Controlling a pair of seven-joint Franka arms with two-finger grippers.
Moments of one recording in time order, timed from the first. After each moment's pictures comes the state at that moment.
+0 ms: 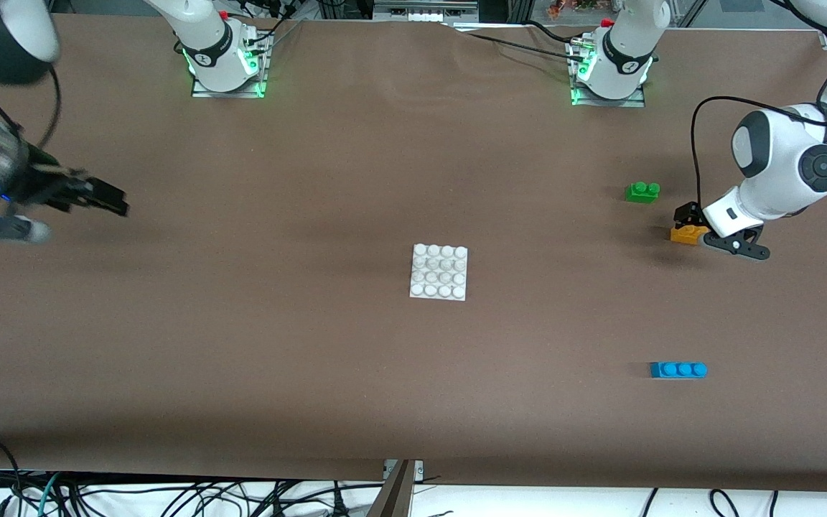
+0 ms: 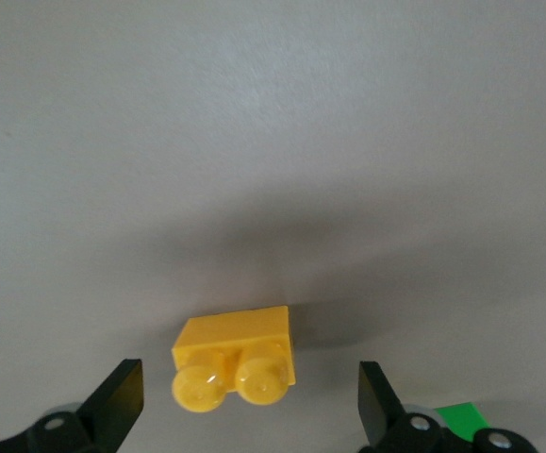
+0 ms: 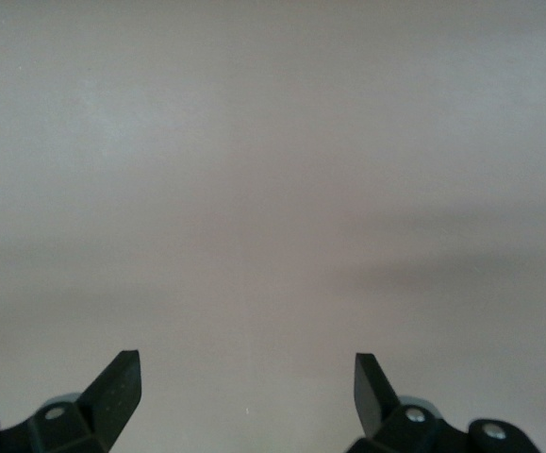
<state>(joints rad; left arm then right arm) 0.30 0.21 -0.08 -2.36 0.12 2.46 0.41 0.10 0.06 -0.09 -1.59 0.03 1.59 0.12</state>
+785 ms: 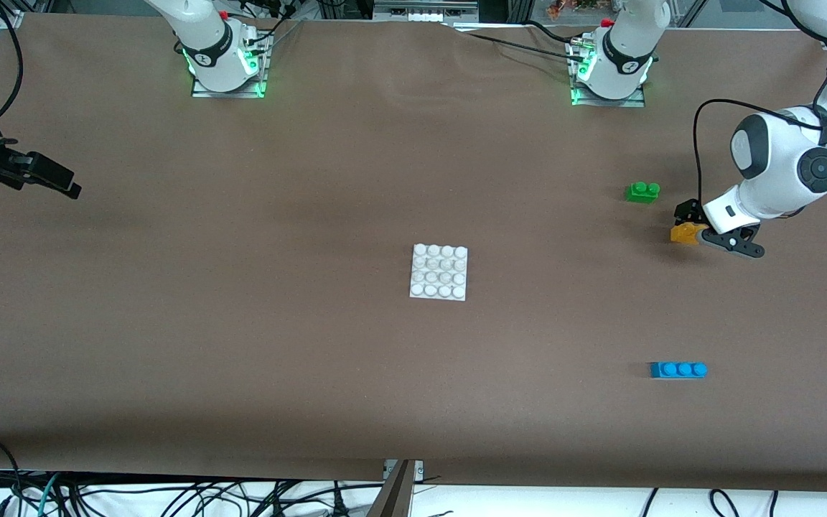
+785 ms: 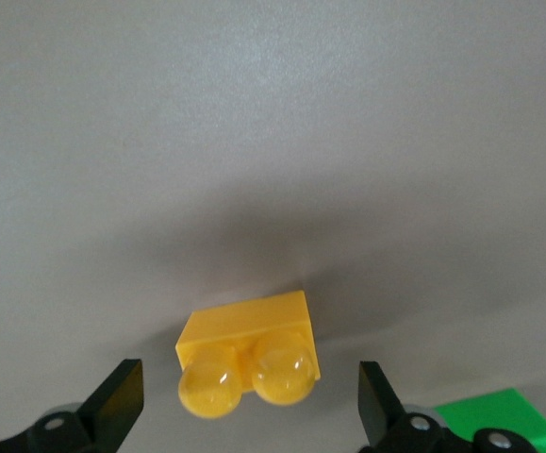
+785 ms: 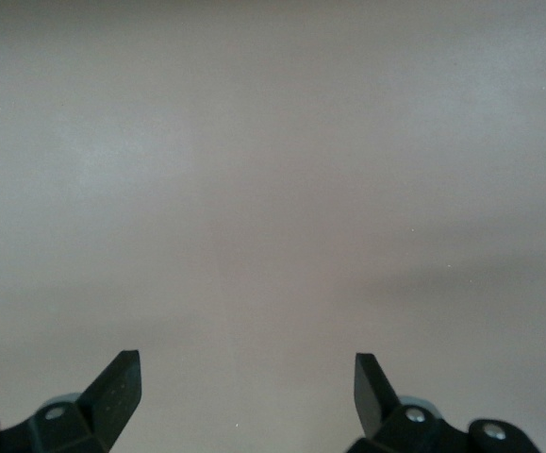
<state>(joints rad) 0.34 0.24 -0.08 -2.38 0.12 2.53 0.50 0.09 0.01 -0.14 -1.67 0.03 1.68 0.12</state>
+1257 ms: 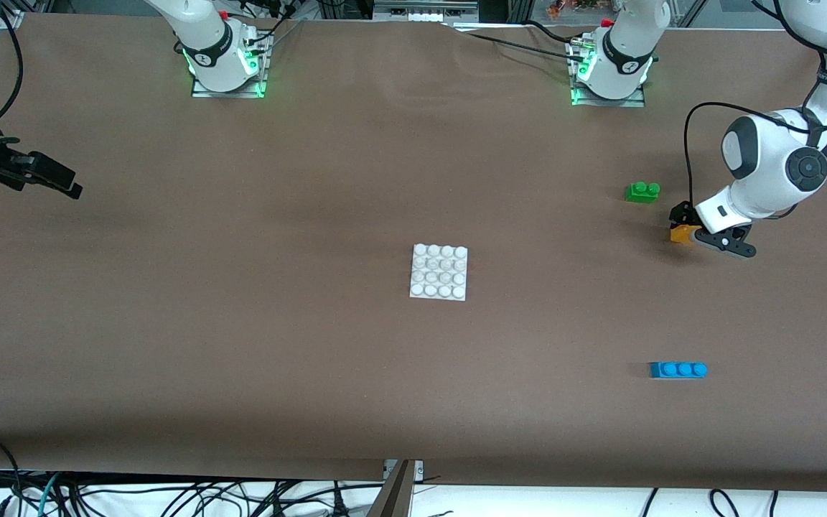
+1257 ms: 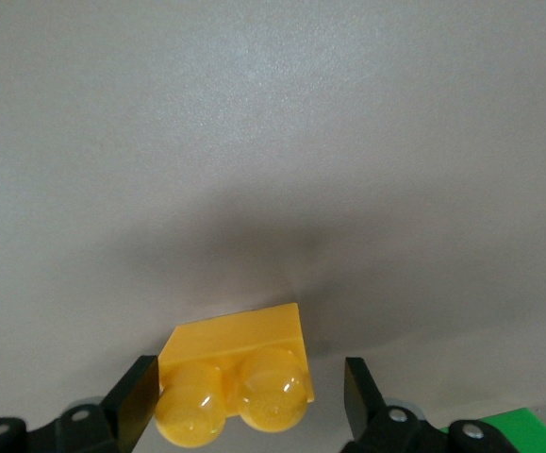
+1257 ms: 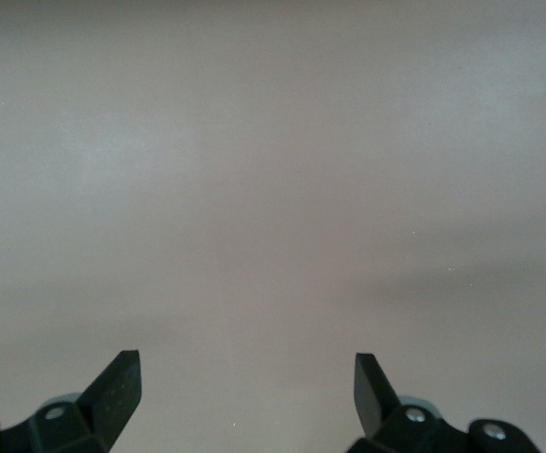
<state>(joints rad) 0.34 0.26 -0.08 -2.40 0.12 2.57 0.50 0.09 0.01 -0.14 -1.67 0.03 1.68 0.10</state>
